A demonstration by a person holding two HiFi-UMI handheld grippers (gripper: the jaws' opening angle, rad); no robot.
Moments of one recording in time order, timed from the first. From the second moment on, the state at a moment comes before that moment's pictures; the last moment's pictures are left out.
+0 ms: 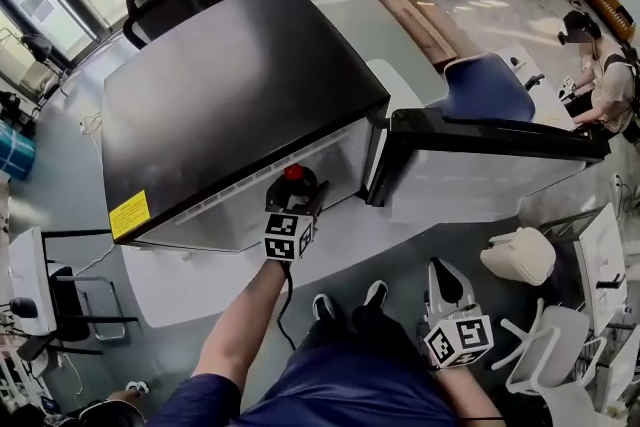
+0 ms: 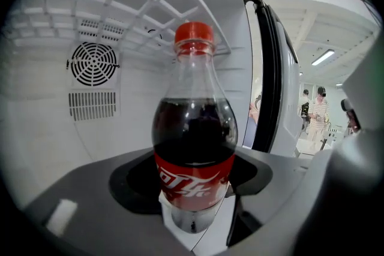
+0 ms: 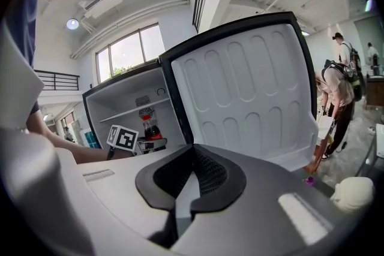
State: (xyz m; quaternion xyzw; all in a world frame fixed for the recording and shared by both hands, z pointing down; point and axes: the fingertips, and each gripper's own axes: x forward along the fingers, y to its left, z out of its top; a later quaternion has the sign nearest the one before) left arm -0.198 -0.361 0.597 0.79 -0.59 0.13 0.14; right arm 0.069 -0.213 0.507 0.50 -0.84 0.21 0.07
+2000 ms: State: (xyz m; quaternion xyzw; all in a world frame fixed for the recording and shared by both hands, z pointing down) left arm -0.223 -0.417 0.608 0.78 -0.59 0.16 0.12; right arm 0.073 -0.186 0.505 0.54 -0.81 0.21 0.07
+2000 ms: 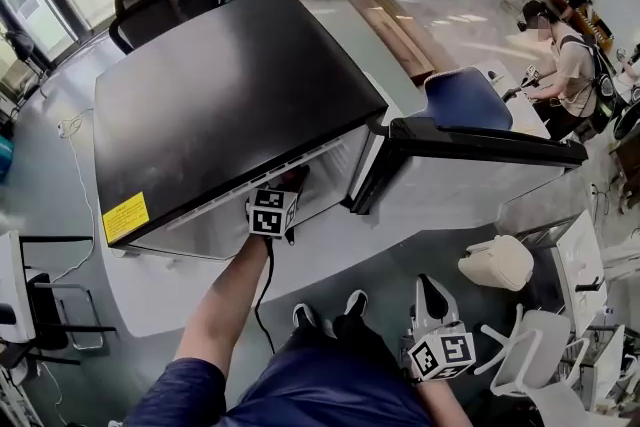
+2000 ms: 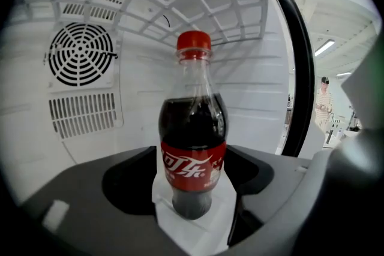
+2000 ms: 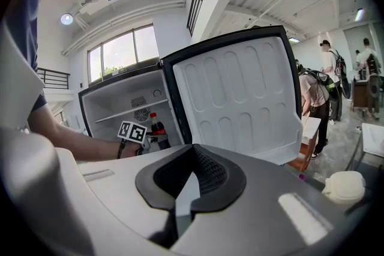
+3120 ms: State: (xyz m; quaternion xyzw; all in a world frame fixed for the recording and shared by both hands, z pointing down) left arm -0.183 -0.236 0.469 0.83 -0.54 0.05 0.12; right arm -0.016 -0.243 0.449 0.45 -0.88 0.14 0.03
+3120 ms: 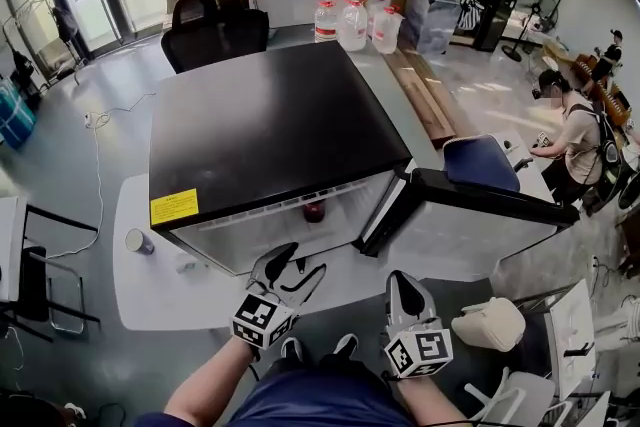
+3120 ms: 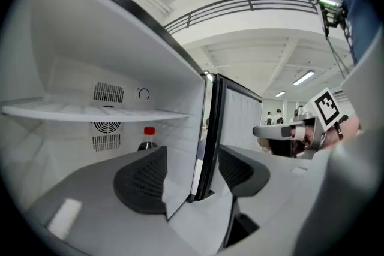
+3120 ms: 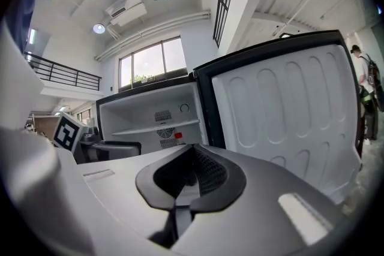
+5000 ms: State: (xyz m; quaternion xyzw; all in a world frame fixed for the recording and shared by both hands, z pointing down) left arm -0.201 -0.187 0.449 0.78 -0.62 0.02 0.12; right arm -0.077 -0.238 0.397 0.35 -0.93 0.07 0.01
